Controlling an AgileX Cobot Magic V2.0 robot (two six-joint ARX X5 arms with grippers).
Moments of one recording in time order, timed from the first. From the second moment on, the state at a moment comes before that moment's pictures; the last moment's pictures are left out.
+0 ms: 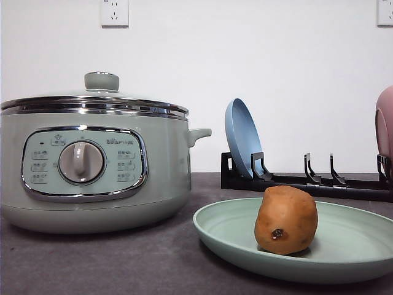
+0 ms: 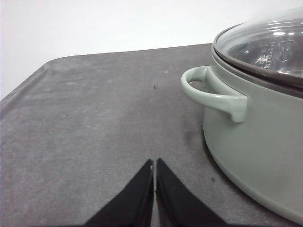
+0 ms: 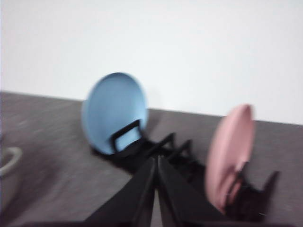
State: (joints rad) left arm 0.06 0.00 0.03 -0.18 0.02 0.11; right arm -0.05 0.34 0.49 -0.18 -0.24 0.00
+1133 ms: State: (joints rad) left arm 0.06 0.00 0.03 -0.18 0.02 0.11; right arm -0.04 0.01 0.02 -0.16 -0.18 0.00
